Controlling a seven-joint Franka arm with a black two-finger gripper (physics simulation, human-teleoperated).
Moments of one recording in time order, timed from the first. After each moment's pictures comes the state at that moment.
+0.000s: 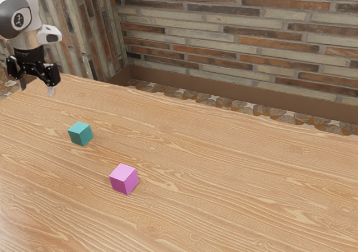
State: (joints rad) arm 0.27 -0.02 0.06 -1.76 0.18 1.69 0.04
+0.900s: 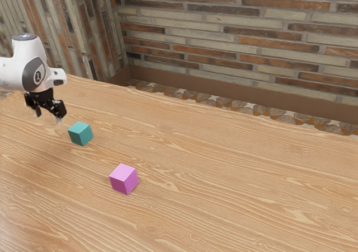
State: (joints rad) arm 0.28 0.34 0.24 -1.80 0.08 2.24 0.32
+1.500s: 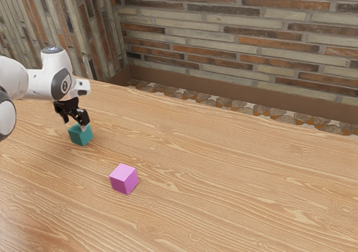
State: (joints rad) arm 0.28 0.60 0.17 -1.58 0.00 2.26 0.45
